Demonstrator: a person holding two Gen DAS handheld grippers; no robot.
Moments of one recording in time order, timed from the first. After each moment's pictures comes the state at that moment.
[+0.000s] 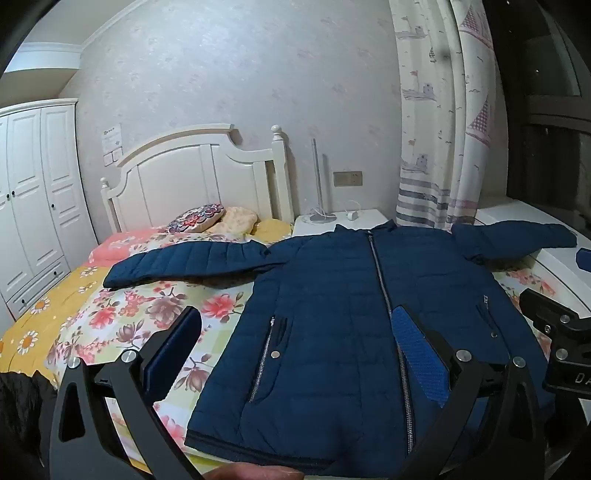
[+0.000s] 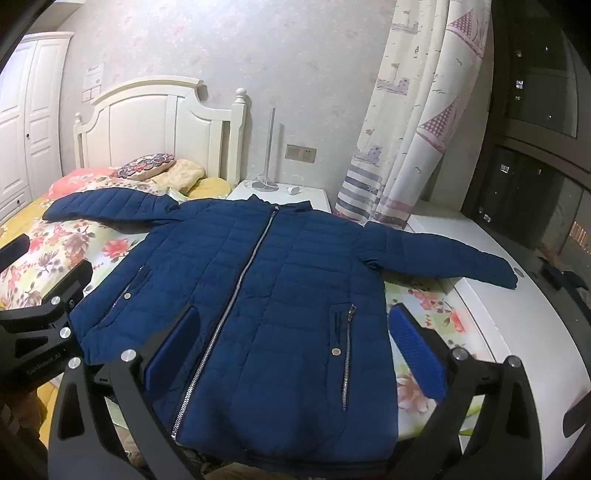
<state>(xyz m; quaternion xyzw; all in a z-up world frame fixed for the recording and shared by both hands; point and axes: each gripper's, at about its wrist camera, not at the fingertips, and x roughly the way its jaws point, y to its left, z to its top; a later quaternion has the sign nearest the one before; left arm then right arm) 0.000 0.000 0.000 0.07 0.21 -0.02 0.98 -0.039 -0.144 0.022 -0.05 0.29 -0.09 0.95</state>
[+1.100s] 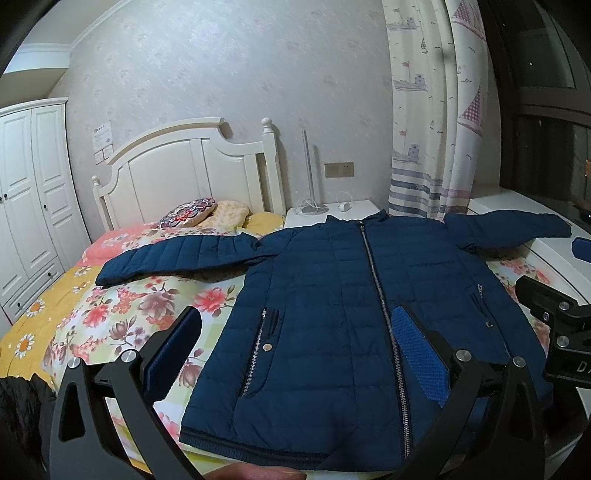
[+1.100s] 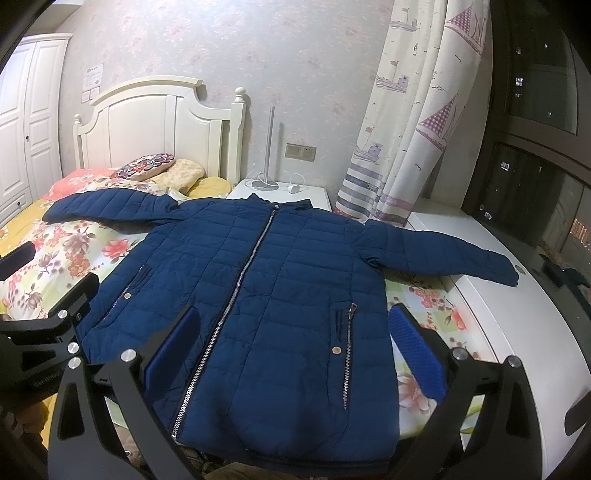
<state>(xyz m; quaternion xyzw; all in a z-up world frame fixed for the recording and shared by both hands) 0.001 -0.007 -0.005 0.07 0.22 -0.03 0.97 -0.037 -0.145 0.017 -0.04 0.30 -0.09 0.95</state>
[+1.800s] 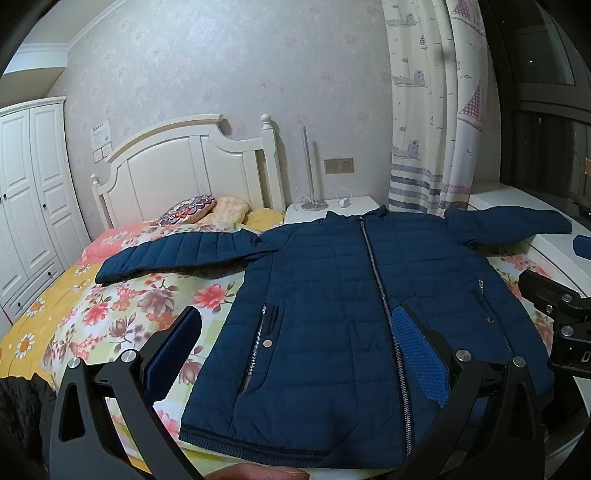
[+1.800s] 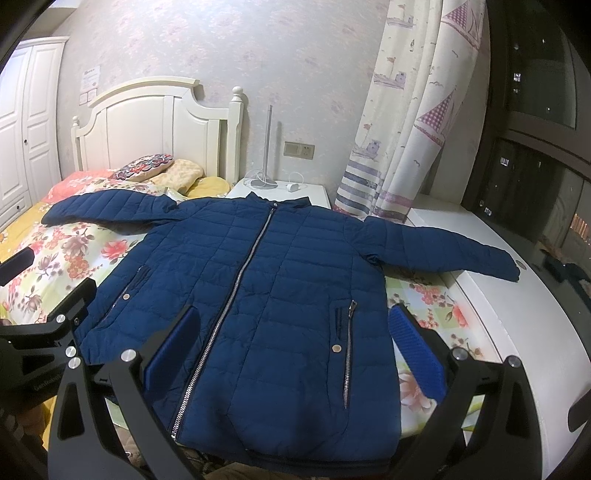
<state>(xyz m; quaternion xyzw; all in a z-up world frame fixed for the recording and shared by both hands) 0.001 -0.004 -0.012 0.07 0.23 -0.03 0.97 -0.034 -0.149 0.014 -0.04 0.30 -0.09 0.95</state>
